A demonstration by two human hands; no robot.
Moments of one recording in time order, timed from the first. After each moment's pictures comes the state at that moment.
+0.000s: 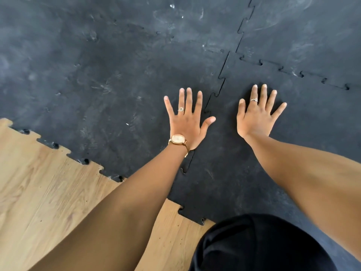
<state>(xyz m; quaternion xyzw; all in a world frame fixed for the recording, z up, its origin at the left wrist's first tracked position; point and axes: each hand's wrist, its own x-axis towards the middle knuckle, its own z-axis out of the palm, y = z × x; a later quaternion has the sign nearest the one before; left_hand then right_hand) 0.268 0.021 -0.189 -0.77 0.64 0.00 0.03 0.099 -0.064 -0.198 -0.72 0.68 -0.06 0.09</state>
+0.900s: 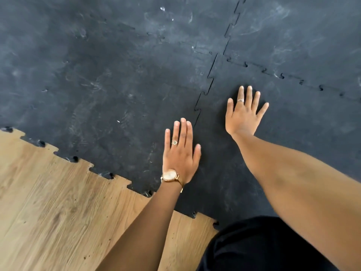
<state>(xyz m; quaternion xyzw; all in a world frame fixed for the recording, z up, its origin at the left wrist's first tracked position) 0.227 0.110 -0.191 -0.79 0.61 0.08 -0.04 0.100 -0.053 -0.192 -0.71 0.69 -0.06 0.10</state>
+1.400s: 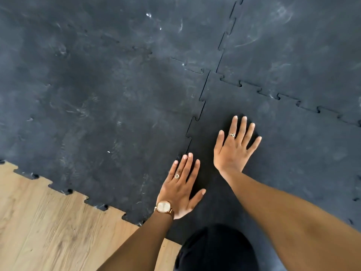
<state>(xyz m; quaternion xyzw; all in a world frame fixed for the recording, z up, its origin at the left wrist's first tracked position) 0.226 0.105 -0.193 -0.66 0.74 0.12 0.01 0.103 -0.044 -0.195 -0.67 0.73 -0.01 0.11</state>
